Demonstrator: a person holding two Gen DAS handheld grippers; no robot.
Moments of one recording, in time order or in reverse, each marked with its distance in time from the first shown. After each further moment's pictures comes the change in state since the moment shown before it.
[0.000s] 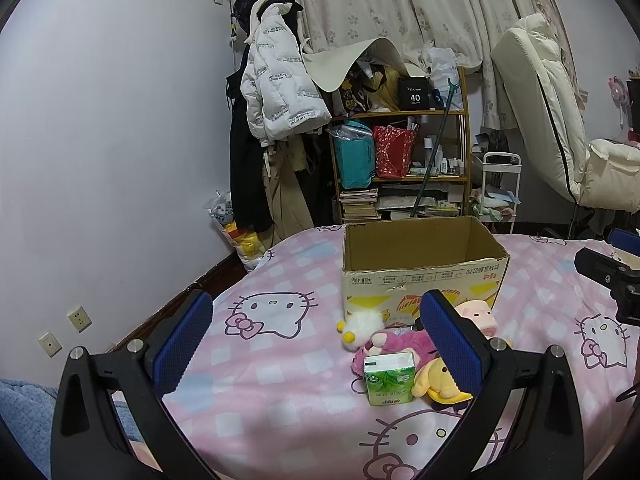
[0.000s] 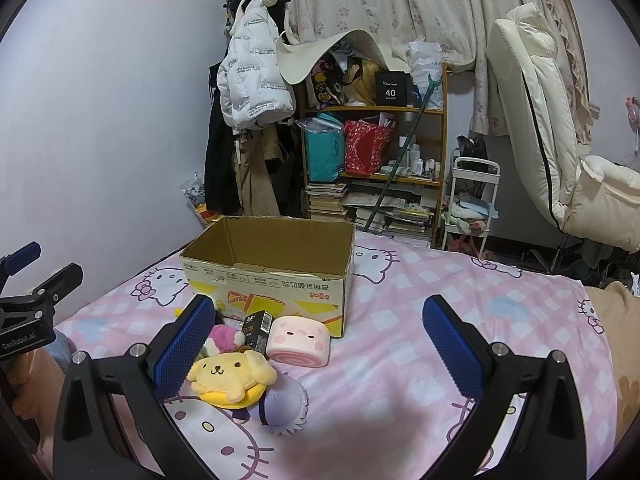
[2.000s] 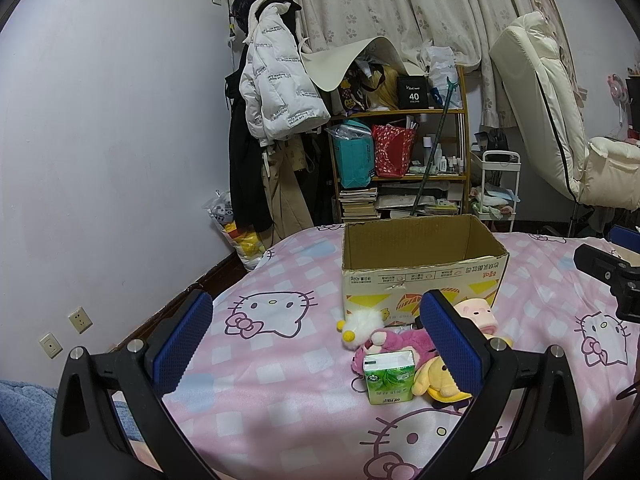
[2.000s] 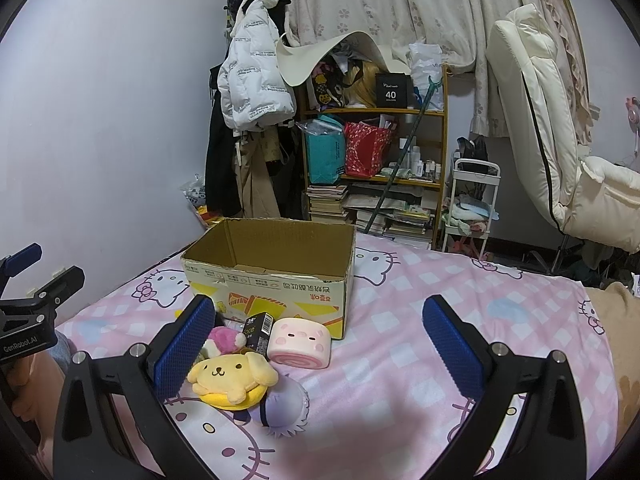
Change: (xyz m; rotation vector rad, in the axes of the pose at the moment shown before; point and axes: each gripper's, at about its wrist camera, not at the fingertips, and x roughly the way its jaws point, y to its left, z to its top) left arm 0.000 0.001 -0.001 0.004 -0.001 -0.002; right arm 0.000 0.000 0.000 -0.002 -0.004 -0.003
